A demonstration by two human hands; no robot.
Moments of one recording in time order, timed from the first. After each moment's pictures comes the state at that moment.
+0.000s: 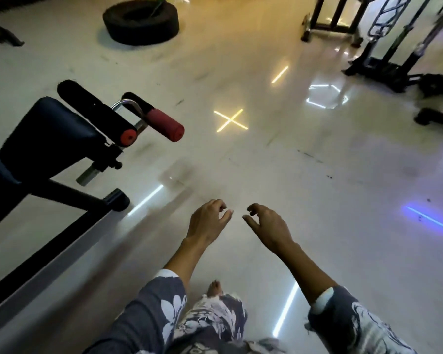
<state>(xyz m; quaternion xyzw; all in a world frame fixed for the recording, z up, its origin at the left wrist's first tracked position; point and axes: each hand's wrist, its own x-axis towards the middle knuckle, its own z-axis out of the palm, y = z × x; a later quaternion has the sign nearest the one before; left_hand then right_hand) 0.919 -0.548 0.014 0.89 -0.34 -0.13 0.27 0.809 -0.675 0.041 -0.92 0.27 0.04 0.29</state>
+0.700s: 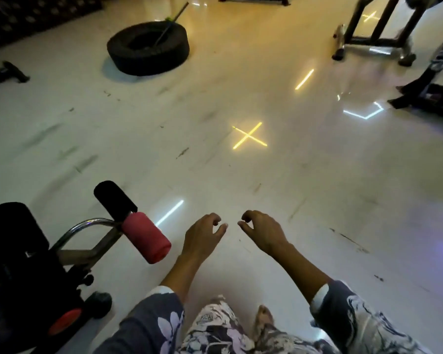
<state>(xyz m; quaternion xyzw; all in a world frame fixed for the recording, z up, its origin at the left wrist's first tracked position) 1.420 -0.927 0.023 0.92 -0.25 -0.18 0.26 1.343 -1.078 0.035 -0.93 0.19 0.08 0.29</state>
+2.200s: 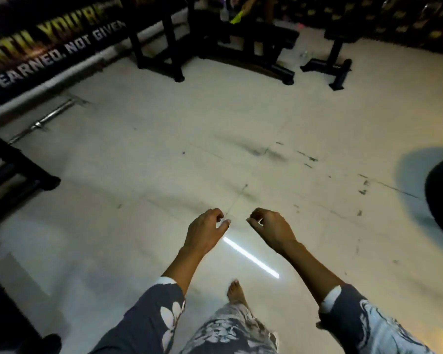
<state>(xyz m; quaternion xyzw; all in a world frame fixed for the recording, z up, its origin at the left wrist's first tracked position) 2.506 -0.596 0.005 0.87 0.38 0.05 0.31 2.649 -0.709 0.026 -0.85 -0.42 0.26 0.21</state>
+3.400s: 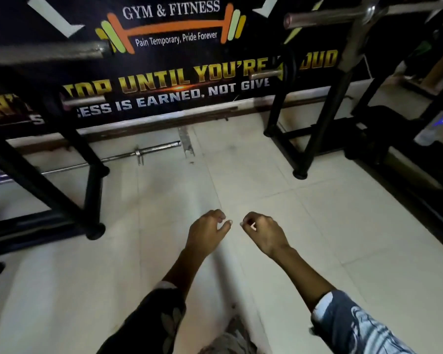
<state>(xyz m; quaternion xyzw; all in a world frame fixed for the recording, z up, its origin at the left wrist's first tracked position) 2.799 0.343 0.046 0.68 0.66 0.20 0.24 2.961 0.340 0.067 -0.64 -0.69 0.30 0.15</state>
